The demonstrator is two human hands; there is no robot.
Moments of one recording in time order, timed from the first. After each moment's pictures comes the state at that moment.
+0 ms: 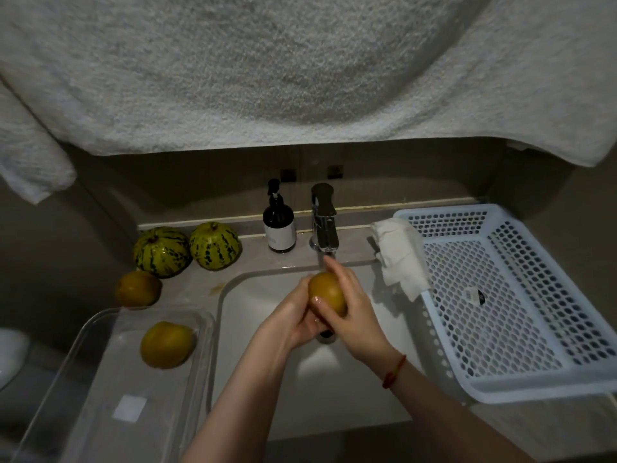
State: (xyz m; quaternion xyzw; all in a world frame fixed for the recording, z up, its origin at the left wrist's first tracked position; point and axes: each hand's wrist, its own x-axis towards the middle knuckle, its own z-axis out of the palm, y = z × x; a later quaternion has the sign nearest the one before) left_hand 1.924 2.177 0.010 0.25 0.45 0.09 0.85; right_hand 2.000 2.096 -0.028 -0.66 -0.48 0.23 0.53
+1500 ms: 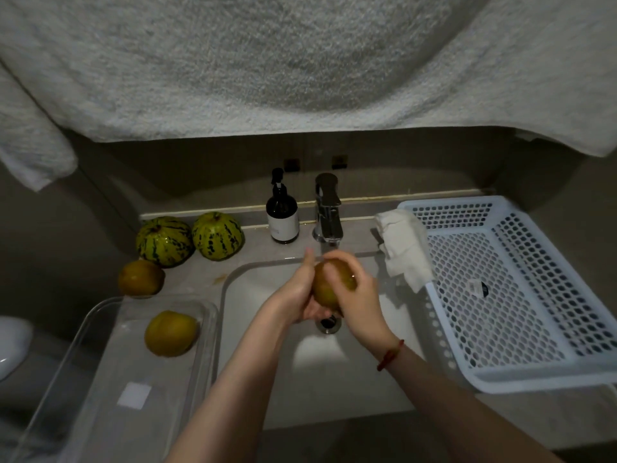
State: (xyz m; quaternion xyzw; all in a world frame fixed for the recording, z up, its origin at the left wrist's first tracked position) left_hand 1.921 2.188 0.019 0.44 0.47 0.01 0.76; right_hand 1.994 2.108 -0.012 -0.63 -0.40 0.23 0.62
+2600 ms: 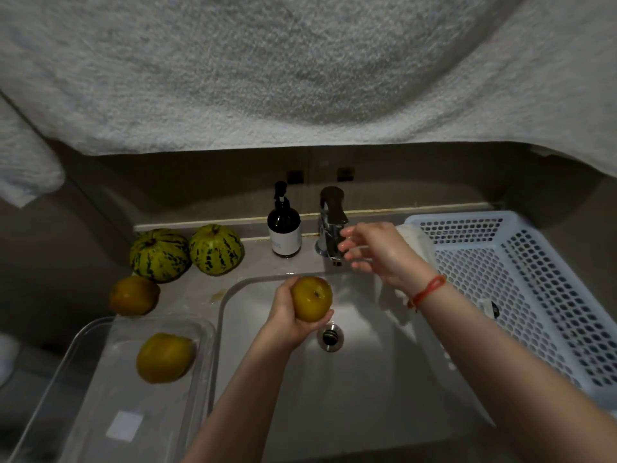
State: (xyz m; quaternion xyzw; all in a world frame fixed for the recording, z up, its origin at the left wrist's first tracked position) left_hand 1.930 2.221 -0.028 0.11 0.52 0.17 0.83; right_hand 2.057 2.163 0.070 -0.68 -0.16 0.47 0.54
